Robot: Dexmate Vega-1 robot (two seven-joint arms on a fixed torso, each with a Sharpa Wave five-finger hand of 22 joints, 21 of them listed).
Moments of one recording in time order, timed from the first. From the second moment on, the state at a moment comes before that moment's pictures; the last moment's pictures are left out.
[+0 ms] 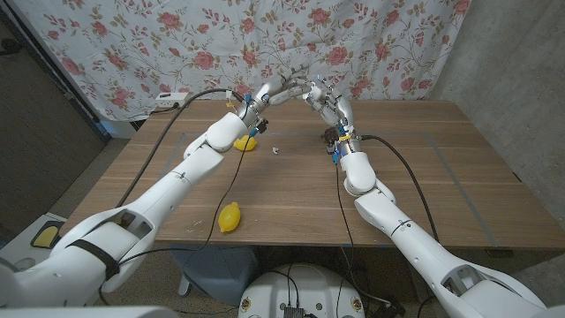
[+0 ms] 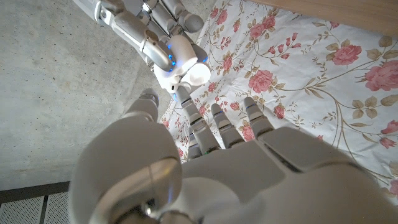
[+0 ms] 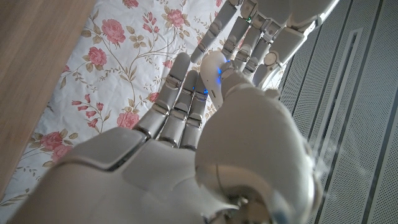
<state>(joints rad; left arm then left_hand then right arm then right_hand) 0.55 0.45 0.54 -1.32 -0.03 -0.48 -0.09 0.86 0.13 0.35 -0.11 0.19 0.09 -0.07 0.21 0.18 0.74 -0.19 0.31 0.31 0.25 -0.09 0.22 0.20 0.13 0.18 0.23 0.19 -0.83 -0.26 -0.49 -1.42 0.07 0.49 -0.35 1.38 0.15 0.26 -0.14 0.19 0.34 -0.15 0.20 0.21 0.59 -0.02 0.83 0.42 0.59 -0.06 0.26 0.68 0.50 -0.05 1.04 0.20</state>
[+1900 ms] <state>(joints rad) 0.60 0.45 0.52 -1.41 -0.03 -0.37 -0.07 0.82 0.16 0.40 -0.13 0.20 0.11 -0.08 0.20 0.18 0.81 -0.21 0.33 0.35 0.31 -0.11 0.25 0.22 0.14 0.19 0.23 0.19 -0.83 -0.28 -0.51 -1.43 0.02 0.51 -0.38 1.38 0.15 0.25 -0.14 0.20 0.35 -0.16 0.20 0.21 0.59 -0.02 0.83 0.42 0.59 -0.06 0.26 0.68 0.48 -0.05 1.07 0.19</state>
